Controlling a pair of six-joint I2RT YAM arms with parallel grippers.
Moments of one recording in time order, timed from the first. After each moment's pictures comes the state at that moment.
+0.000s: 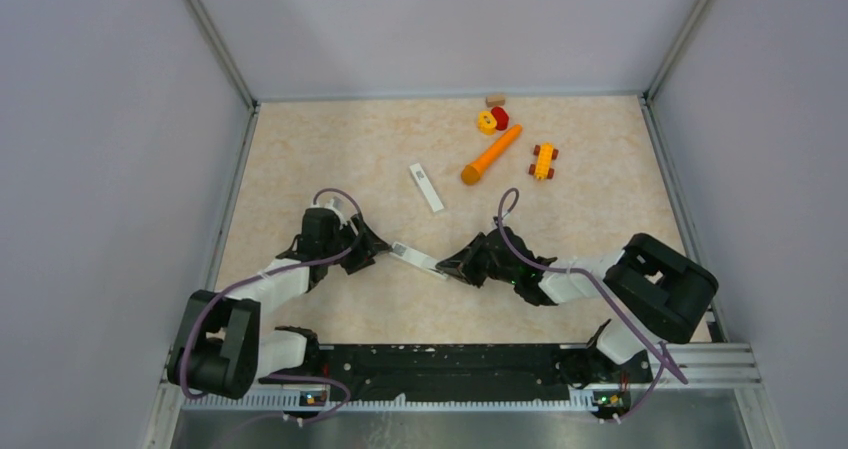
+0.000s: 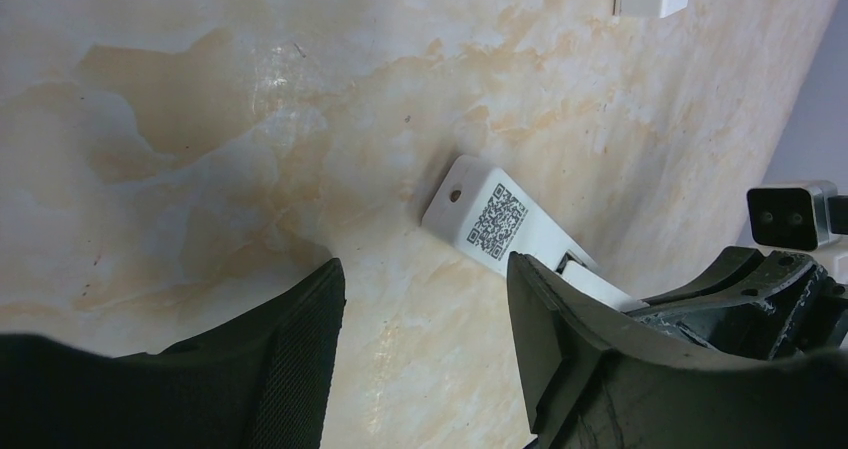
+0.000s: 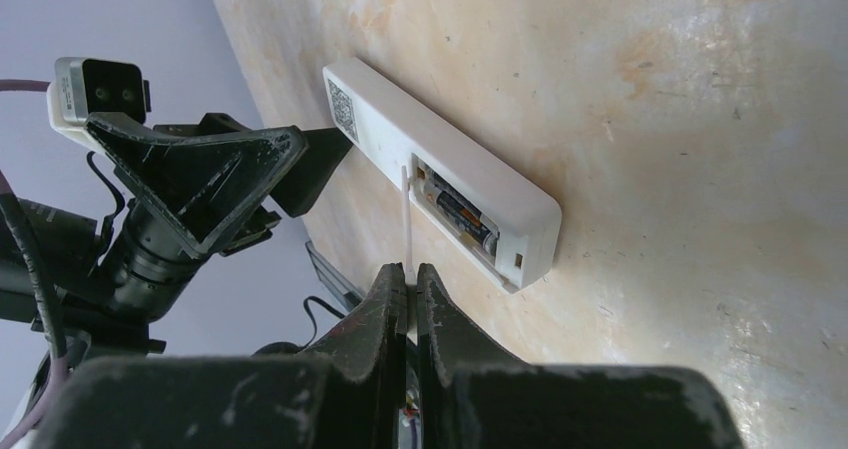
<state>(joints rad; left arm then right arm) -0.21 1.22 0.38 0.06 0.37 -0.80 0.88 1.53 0.44 0.54 -0.07 1.47</state>
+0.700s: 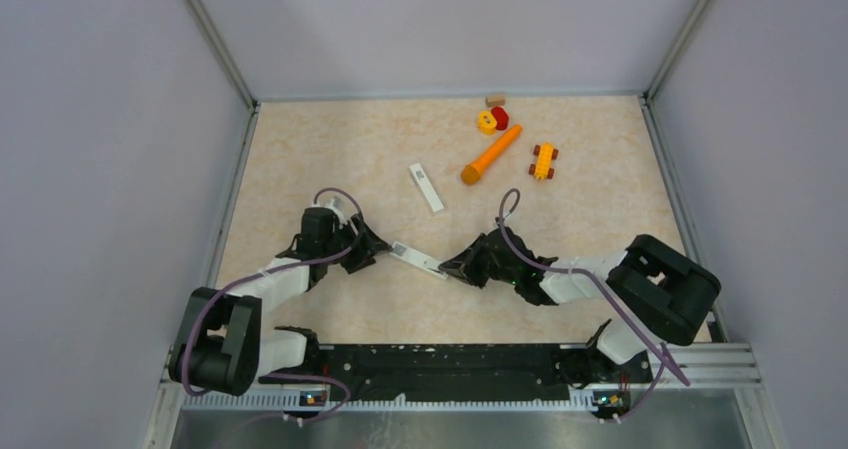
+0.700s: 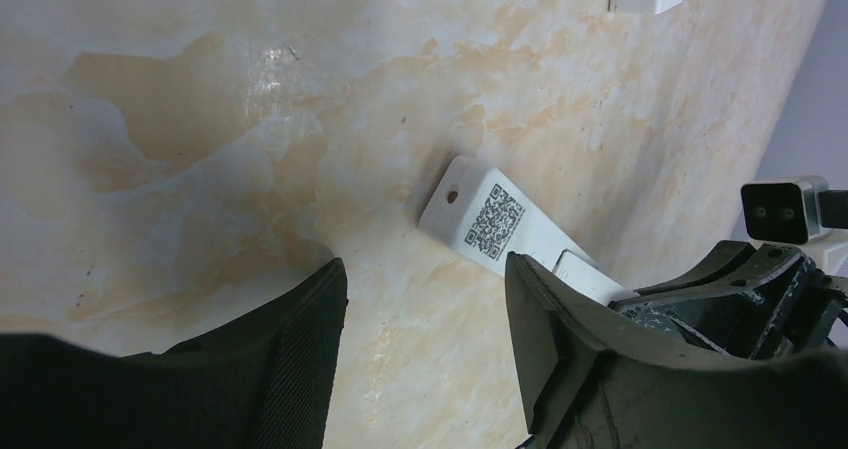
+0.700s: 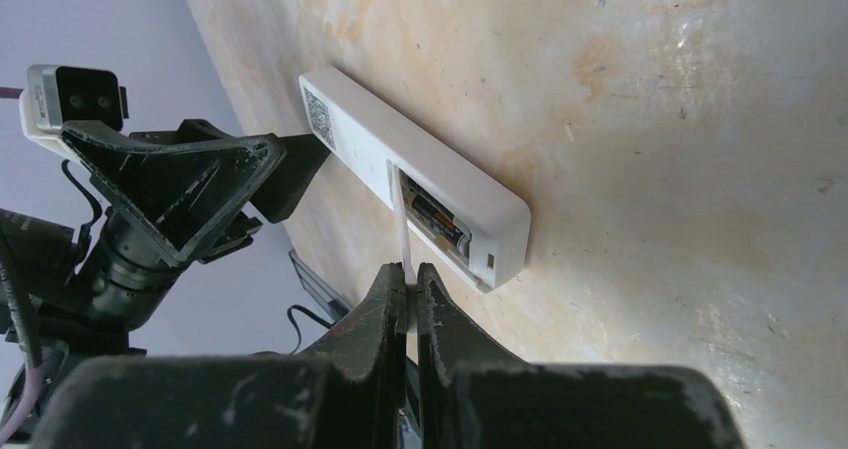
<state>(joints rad) -0.20 1.24 0.38 0.08 0.40 -0.79 0.87 1.50 0.45 0.48 -0.05 1.46</state>
